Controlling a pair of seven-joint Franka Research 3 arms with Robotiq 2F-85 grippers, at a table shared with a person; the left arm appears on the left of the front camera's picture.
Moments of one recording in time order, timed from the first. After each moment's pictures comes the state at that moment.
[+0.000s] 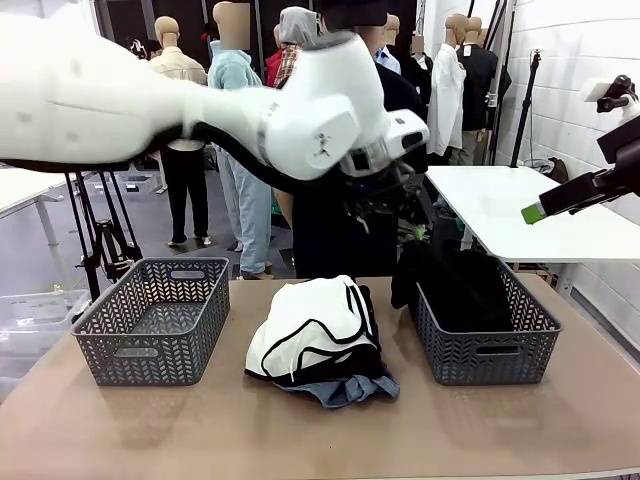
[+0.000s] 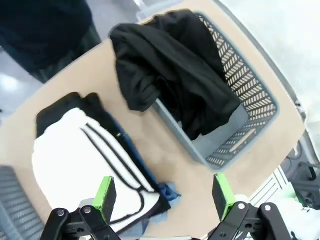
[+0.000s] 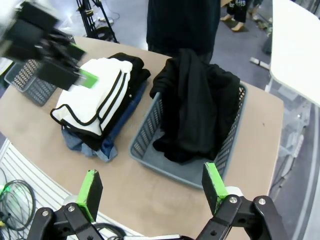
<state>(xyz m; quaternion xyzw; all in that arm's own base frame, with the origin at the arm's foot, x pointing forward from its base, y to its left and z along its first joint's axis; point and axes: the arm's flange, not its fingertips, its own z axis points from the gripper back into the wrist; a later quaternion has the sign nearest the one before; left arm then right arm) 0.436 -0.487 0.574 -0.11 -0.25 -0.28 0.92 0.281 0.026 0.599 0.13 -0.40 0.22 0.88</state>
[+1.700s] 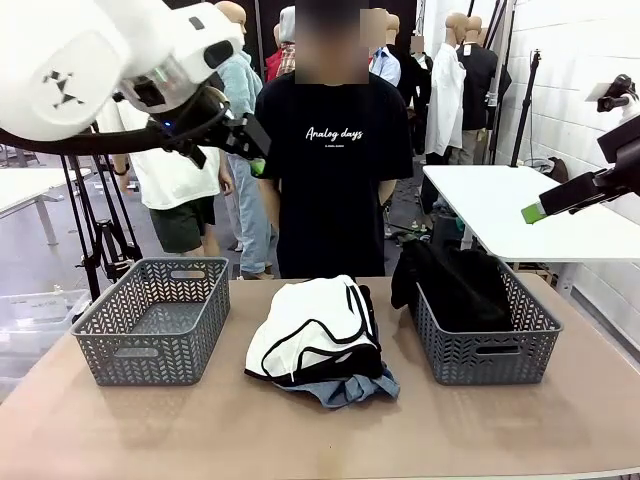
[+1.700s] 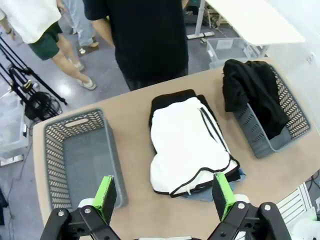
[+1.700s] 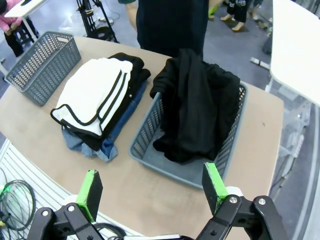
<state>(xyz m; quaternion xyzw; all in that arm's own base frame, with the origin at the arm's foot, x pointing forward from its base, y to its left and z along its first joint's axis) 0.323 -0.262 0.675 -0.04 -0.39 -0.14 0.91 0.281 0.026 0.599 0.13 -0.40 0.22 0.88</state>
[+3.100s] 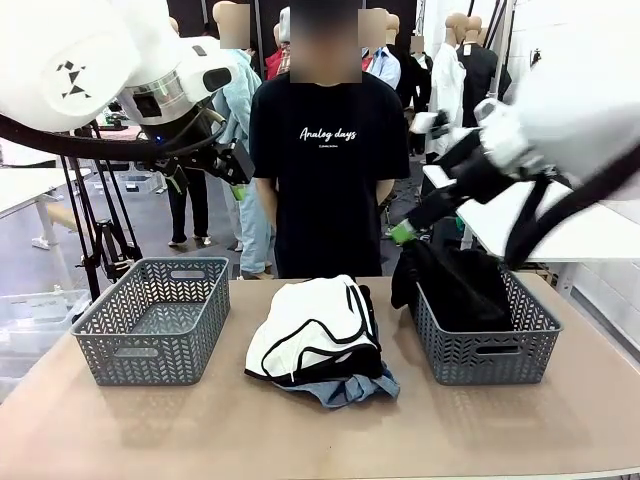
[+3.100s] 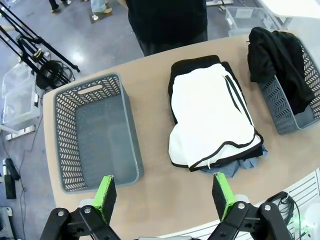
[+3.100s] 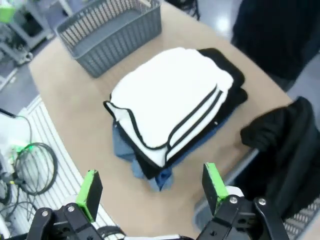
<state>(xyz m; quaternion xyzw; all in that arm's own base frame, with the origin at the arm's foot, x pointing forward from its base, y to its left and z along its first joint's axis) 0.339 -0.252 0.654 0.01 -0.31 -0.14 0.94 0.404 0.194 0.556 0.21 -0.27 0.41 0.85</state>
